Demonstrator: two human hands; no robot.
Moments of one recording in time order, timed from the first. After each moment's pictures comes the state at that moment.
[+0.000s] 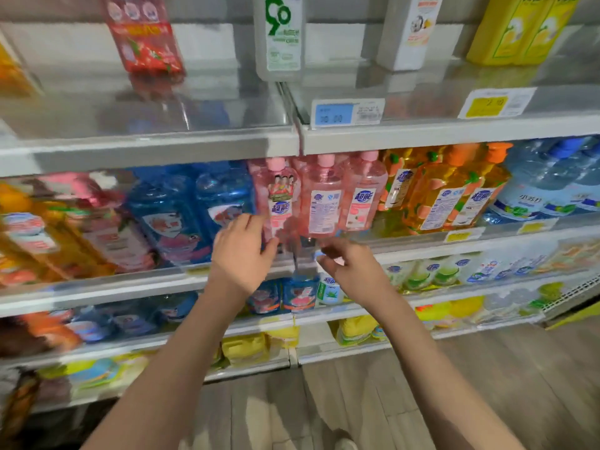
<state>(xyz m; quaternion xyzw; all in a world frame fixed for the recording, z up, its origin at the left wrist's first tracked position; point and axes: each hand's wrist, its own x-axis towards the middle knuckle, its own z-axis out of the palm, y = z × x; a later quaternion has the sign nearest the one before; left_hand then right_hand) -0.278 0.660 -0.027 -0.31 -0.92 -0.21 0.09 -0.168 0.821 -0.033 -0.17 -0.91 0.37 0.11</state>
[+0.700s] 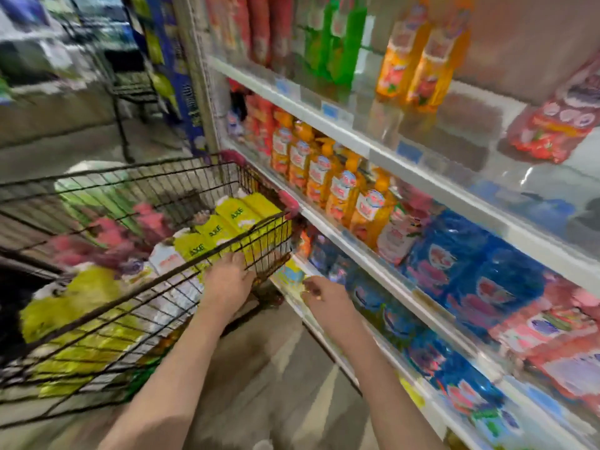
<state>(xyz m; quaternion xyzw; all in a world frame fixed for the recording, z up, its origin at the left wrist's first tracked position) -0.132 0.280 -0.008 0.28 -0.95 -0.13 0.02 -0.196 0.473 -0.010 0.24 -0.88 0.37 -0.18</state>
